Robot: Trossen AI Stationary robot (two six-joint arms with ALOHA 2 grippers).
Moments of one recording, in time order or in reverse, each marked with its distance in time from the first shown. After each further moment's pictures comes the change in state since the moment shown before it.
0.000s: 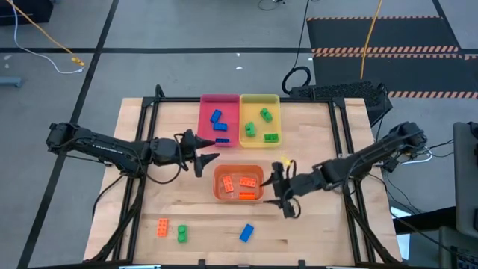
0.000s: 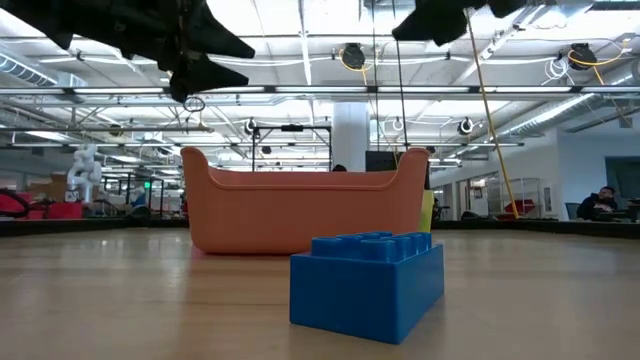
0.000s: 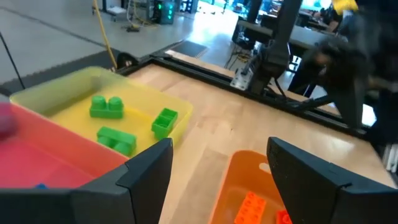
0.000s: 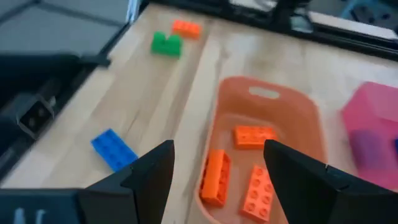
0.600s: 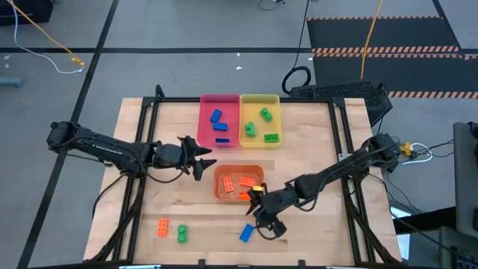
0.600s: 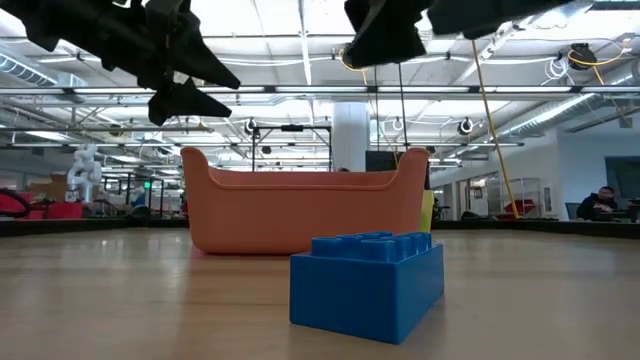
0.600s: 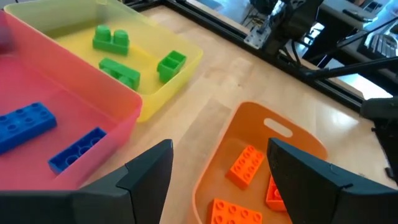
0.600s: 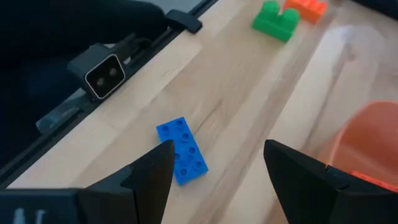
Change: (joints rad) left arm -0.040 0.002 0.000 -0.205 -0.014 -0.228; right arm 0.015 0.362 0.215 0.019 -0.312 -0.187
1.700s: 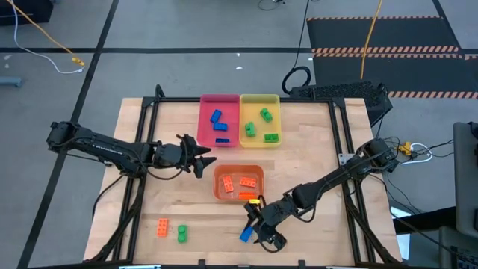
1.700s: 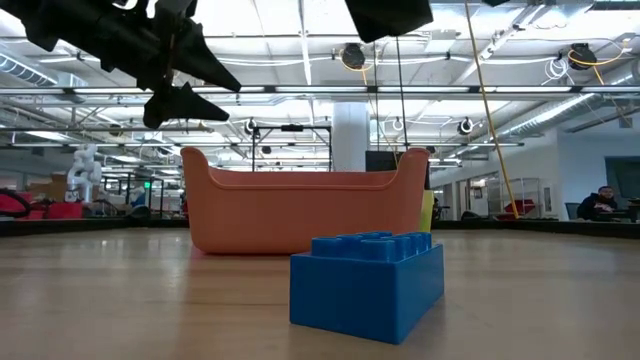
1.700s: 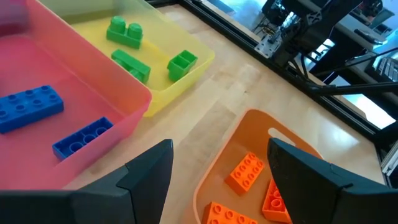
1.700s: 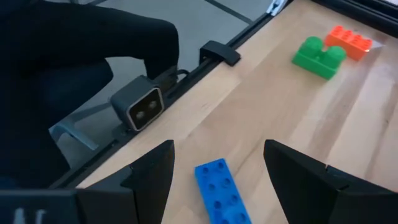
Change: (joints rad) left arm 0.003 0.000 0.000 -0.011 -0.036 -0.113; right arm 0.069 0.082 0.039 0.126 -0.050 0.012
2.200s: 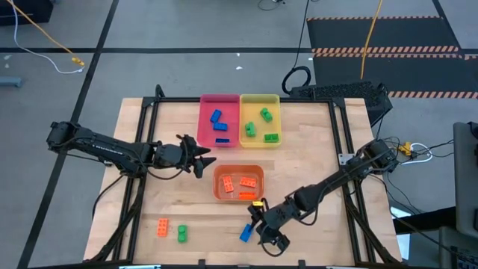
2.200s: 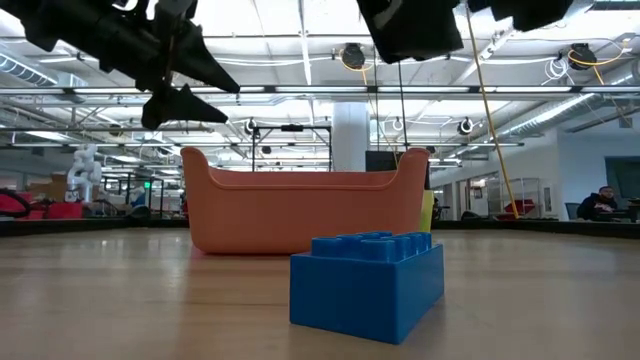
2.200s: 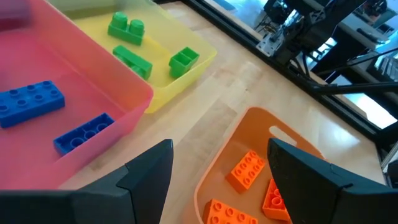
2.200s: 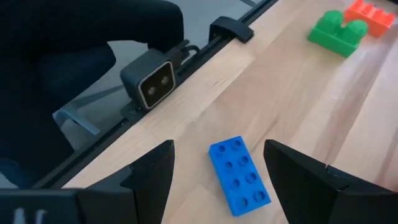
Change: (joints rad) left arm -0.001 0.000 0.000 -0.012 0.001 -0.014; right arm 0.030 0.001 -0.037 -0.018 0.028 0.016
